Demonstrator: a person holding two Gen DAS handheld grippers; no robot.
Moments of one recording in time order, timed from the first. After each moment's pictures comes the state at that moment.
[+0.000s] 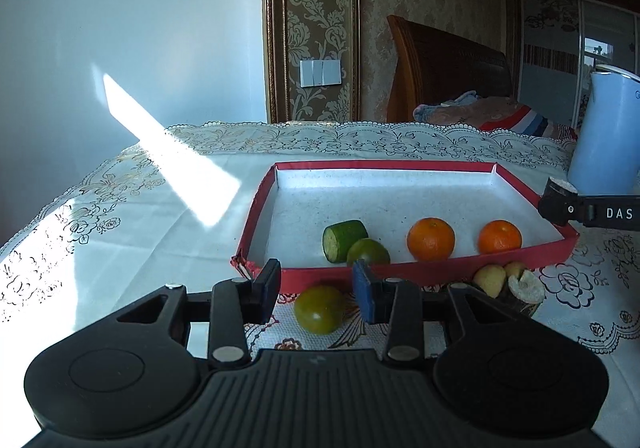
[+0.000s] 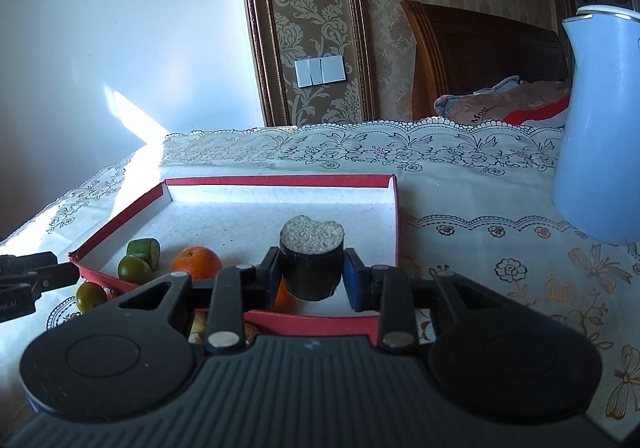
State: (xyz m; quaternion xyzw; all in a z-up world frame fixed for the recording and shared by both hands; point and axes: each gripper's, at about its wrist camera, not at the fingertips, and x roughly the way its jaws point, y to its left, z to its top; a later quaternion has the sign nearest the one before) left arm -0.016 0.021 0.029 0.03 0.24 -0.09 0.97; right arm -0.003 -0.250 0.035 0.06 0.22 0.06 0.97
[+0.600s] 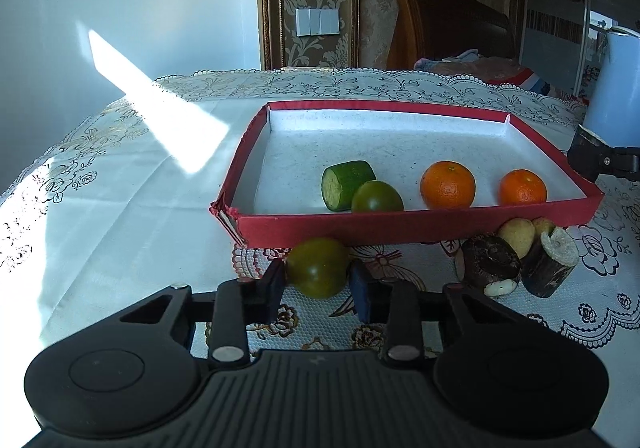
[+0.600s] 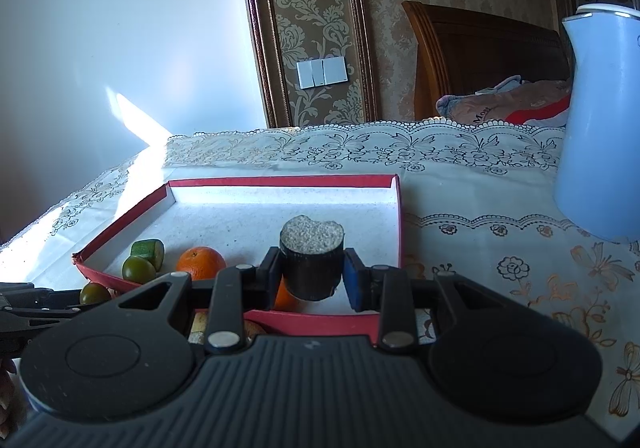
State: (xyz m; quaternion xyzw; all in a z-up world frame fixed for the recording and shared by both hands) left arm 0.013 0.014 0.001 0.04 0.30 -0.09 0.95; right arm -0.002 -0.250 0.035 0.07 0.22 0.06 0.97
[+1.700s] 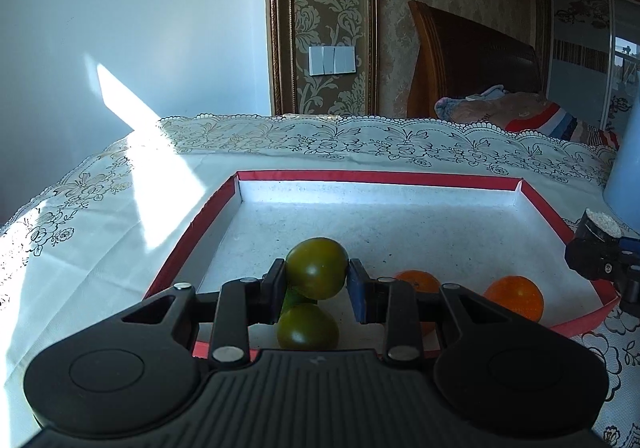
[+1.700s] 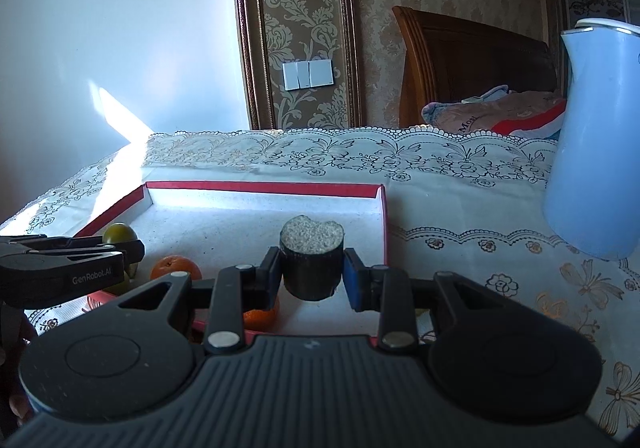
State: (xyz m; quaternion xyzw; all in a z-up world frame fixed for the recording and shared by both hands) left arm 0.060 -0.049 0.022 0.03 0.26 -0.04 0.97; right arm 0.015 -0.247 0.033 0.04 0.22 0.03 0.97
